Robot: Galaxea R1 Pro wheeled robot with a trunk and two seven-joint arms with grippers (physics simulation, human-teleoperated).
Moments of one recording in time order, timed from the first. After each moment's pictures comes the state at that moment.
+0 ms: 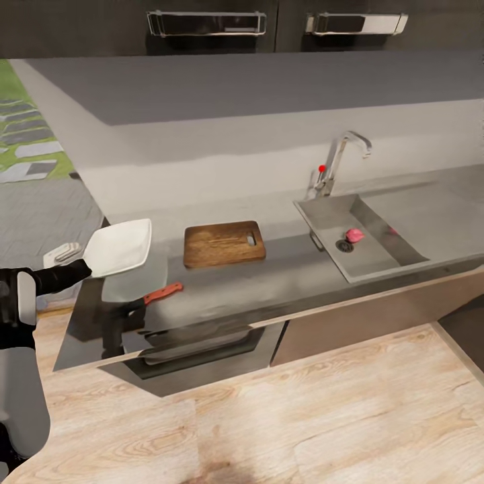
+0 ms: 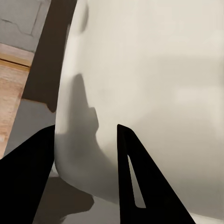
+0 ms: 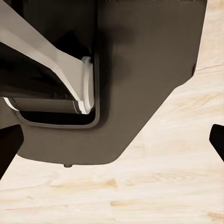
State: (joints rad) left arm -0.93 0.25 0.52 -1.16 0.08 0.99 -0.29; right arm 0.11 0.13 0.01 -0.11 0.09 -0.43 -0.06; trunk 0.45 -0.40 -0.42
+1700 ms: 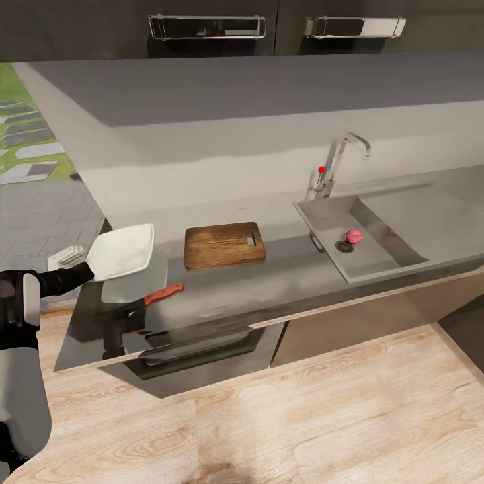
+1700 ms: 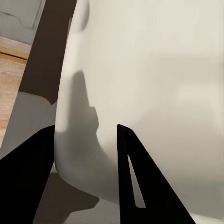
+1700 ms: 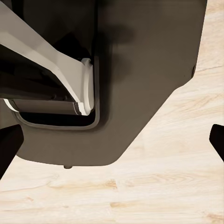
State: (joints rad) left arm -0.93 0.24 0.51 -1.13 0.06 0.99 -0.28; right arm 0.11 0.13 0.01 -0.11 0.09 -0.43 -0.06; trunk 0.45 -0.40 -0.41
